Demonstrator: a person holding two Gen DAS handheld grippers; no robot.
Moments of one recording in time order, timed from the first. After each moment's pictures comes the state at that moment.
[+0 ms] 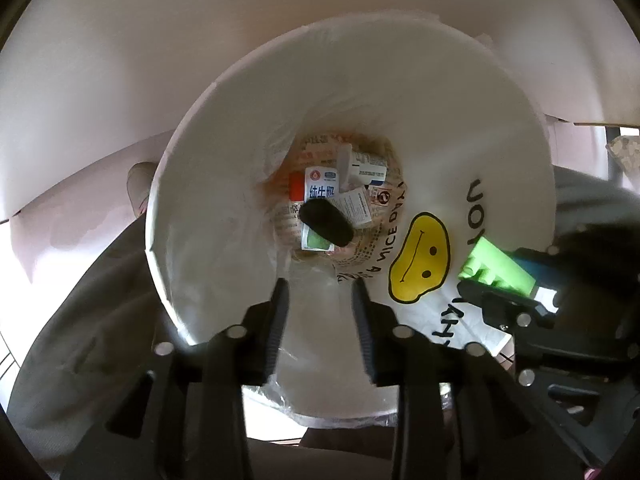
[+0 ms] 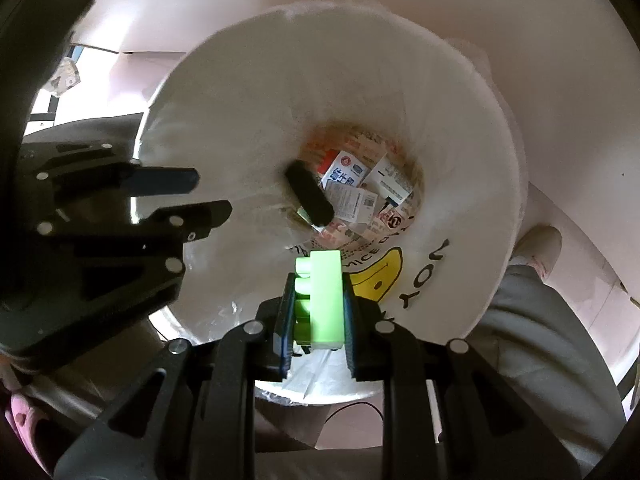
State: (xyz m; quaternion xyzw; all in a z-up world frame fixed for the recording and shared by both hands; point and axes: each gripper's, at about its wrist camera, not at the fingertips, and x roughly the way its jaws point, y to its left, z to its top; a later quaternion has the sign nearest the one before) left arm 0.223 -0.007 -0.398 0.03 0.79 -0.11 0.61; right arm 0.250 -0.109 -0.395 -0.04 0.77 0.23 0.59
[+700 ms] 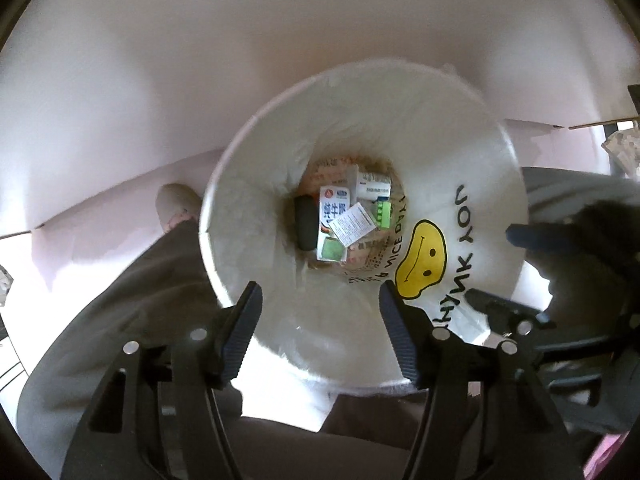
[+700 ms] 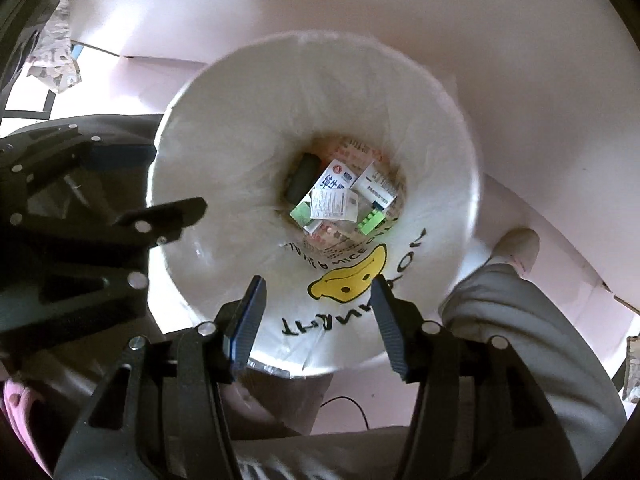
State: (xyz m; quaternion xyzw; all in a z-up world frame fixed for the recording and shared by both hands) left arm 0.207 0.005 -0.336 0.06 0.74 -0.11 0.66; right arm 0.234 -0.116 -0.354 -0.06 0.74 0.22 0.63
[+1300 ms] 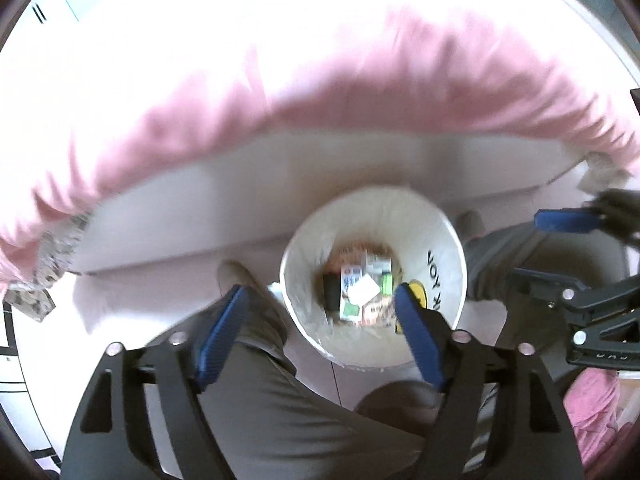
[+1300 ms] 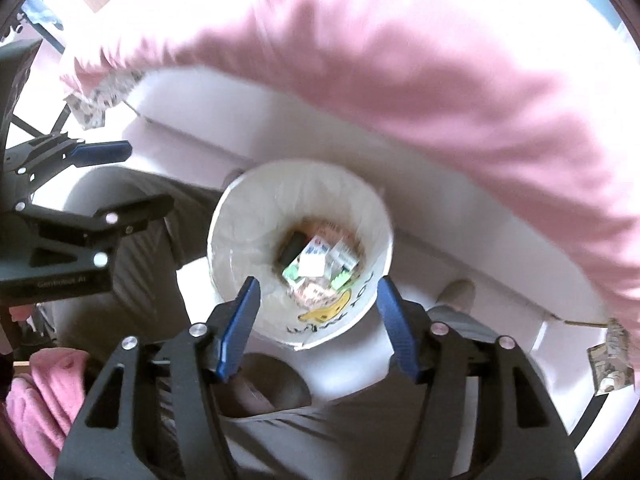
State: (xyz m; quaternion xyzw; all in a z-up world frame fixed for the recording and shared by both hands) left arm 0.167 0.018 -0.172 0.08 0.59 -0.09 0.80; right arm 0.193 -0.142 -0.183 -0.08 0.61 0.21 0.76
